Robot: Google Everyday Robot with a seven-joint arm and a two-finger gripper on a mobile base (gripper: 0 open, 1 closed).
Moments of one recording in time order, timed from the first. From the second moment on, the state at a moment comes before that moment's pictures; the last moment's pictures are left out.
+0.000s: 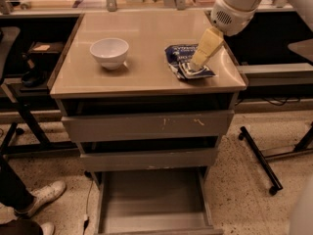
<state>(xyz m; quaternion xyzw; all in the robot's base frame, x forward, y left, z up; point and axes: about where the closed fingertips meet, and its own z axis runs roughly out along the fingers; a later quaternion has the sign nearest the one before) 0.637 -0.167 0.927 -0.40 0.90 -0.01 0.16</state>
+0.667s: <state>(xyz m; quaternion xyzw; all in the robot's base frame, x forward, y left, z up) 0.694 -0.140 0.891 -0.32 0.93 0.01 0.15</state>
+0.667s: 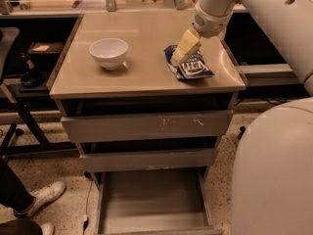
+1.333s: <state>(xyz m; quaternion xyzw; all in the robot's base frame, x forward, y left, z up) 0.700 -0.128 0.865 -0.33 0.93 0.03 0.14</state>
